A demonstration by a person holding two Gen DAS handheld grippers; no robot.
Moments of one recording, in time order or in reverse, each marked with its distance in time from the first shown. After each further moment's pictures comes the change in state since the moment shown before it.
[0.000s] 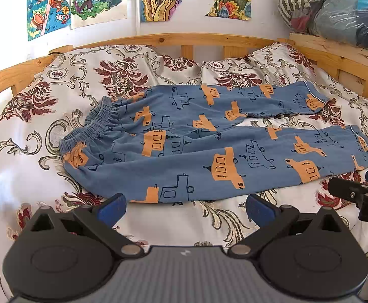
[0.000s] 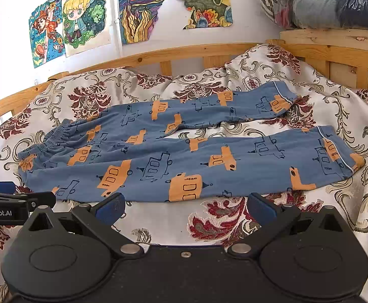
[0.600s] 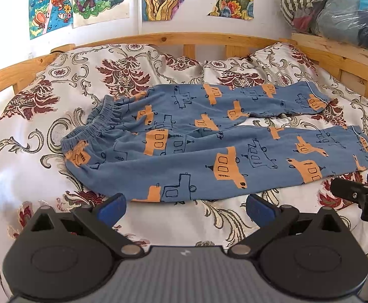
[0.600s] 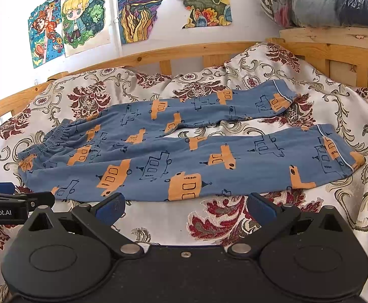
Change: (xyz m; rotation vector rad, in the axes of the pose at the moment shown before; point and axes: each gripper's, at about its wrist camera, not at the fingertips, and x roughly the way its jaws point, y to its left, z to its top) left arm 0.002 0.003 -0.002 -0.005 0.004 0.004; right arm 0.000 -0.001 0.000 0.001 0.002 0.000
